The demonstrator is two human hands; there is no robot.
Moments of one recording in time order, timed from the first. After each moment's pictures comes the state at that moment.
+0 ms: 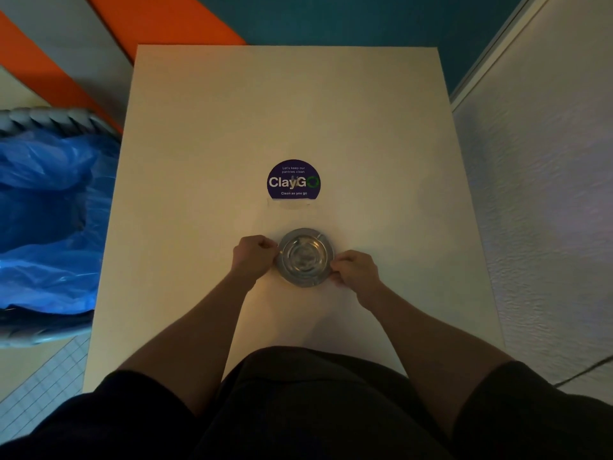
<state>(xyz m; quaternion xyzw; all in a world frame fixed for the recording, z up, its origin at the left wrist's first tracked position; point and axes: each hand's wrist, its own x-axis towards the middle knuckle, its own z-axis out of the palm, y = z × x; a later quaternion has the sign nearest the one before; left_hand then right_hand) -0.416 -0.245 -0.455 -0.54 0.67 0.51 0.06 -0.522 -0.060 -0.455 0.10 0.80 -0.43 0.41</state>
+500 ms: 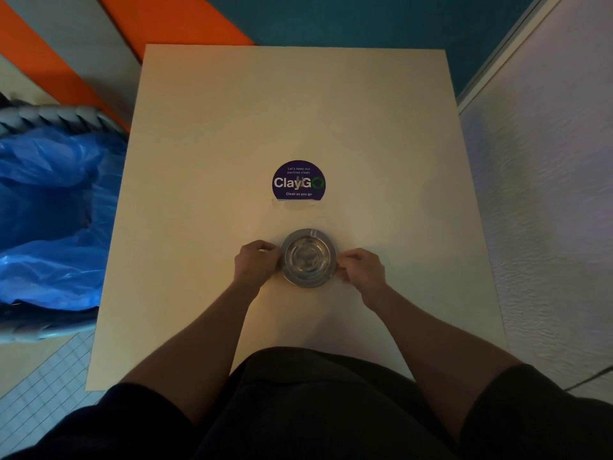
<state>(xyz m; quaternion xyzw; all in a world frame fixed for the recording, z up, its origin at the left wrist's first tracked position) -0.407 -0.237 -0.454 -0.58 0.61 0.54 0.03 -0.525 -0.062 -0.458 0.10 0.82 -0.42 0.37</state>
